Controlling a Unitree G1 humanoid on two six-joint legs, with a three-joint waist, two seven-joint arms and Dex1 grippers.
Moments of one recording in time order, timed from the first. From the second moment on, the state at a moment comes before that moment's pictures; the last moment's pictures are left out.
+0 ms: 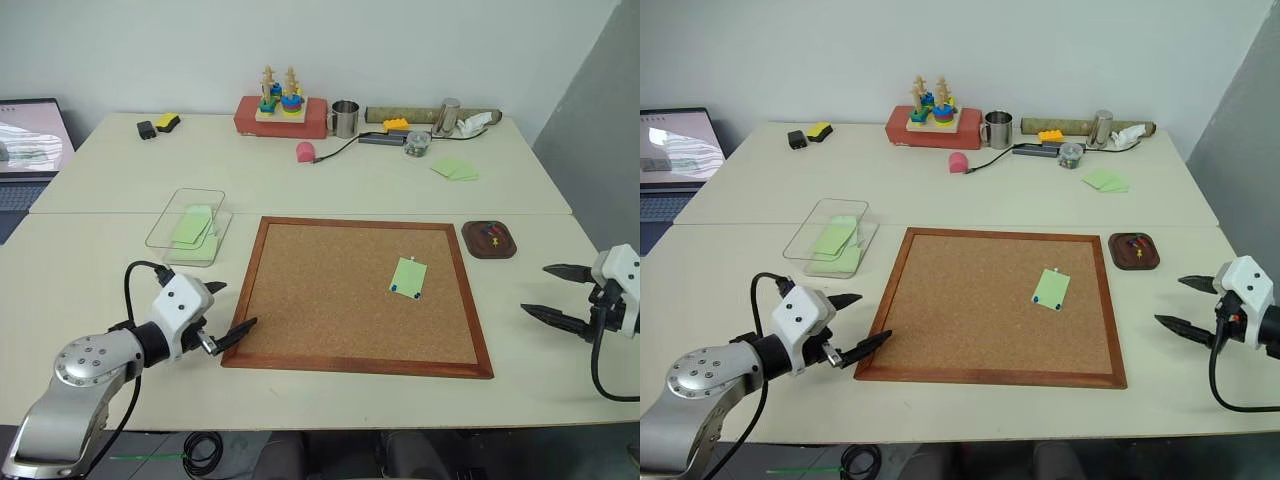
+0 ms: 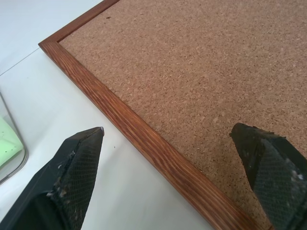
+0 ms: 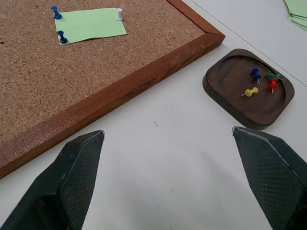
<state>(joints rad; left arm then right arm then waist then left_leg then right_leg) 0.15 0.76 0.23 -0.40 -0.29 0.39 -0.79 -0.01 -1.00 -0.33 0.08 0.38 0.18 1.13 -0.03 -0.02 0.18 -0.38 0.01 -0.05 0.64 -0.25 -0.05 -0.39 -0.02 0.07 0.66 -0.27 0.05</state>
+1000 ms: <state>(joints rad) 0.17 0.79 0.27 -0.45 -0.34 0.49 -0.82 -0.01 -0.99 -0.34 0.08 0.34 0.13 1.10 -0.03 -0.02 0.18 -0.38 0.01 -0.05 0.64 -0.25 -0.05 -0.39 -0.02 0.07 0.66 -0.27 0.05</state>
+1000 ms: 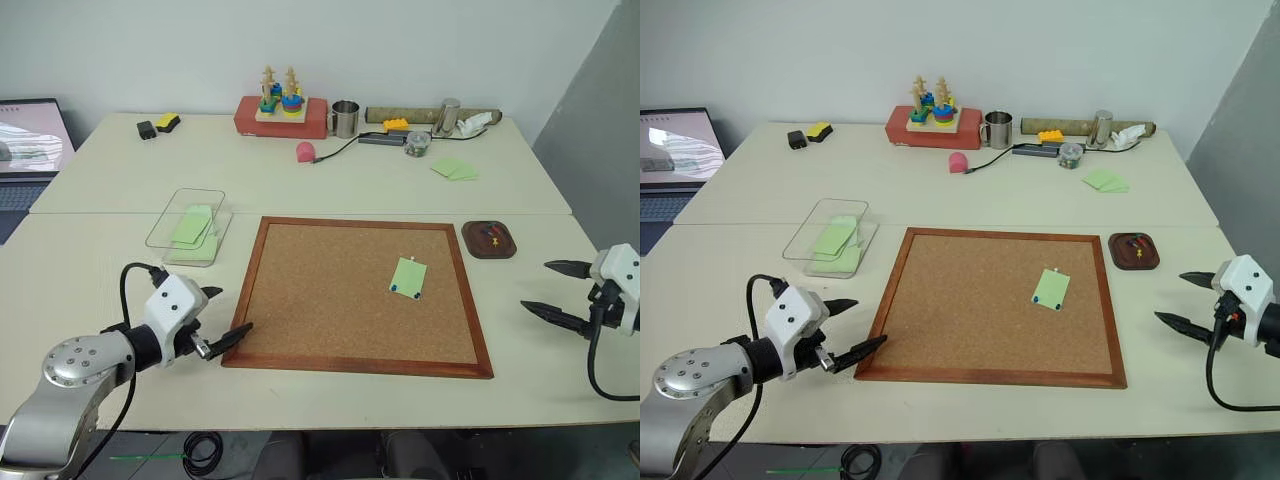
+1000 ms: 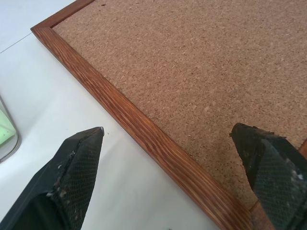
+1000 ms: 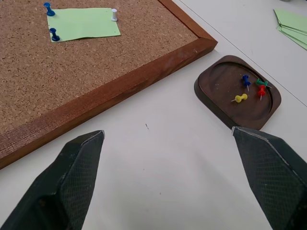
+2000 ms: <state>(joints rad) -0.11 0.74 0.04 -0.41 -0.35 0.48 -0.84 0.09 -0.94 -0.38 -0.05 0.35 0.15 1.04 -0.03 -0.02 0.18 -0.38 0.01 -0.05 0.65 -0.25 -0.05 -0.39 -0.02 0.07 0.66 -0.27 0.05</state>
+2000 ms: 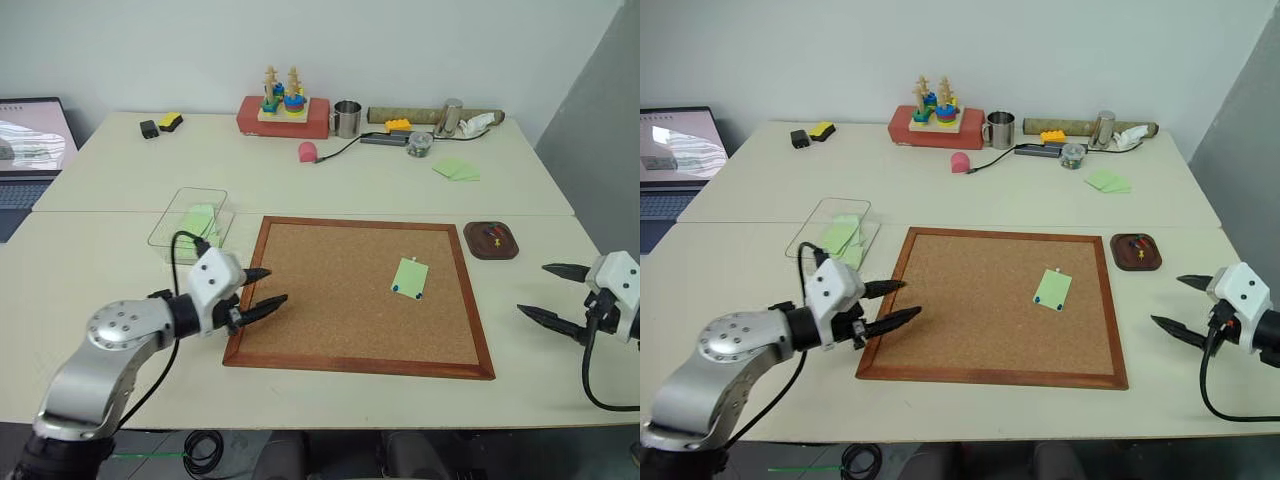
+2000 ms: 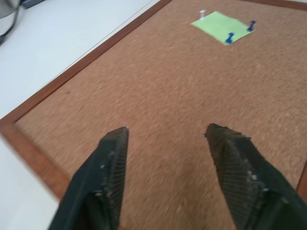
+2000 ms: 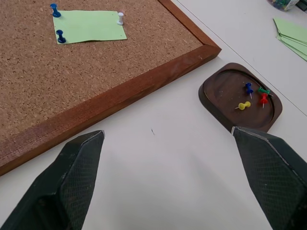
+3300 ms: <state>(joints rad) -0.36 0.35 -0.27 0.11 -0.16 0.17 -0.82 -0.48 -0.65 0.08 0.14 0.26 0.43 0.87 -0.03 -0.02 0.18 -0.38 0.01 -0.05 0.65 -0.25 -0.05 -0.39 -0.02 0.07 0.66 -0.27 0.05</state>
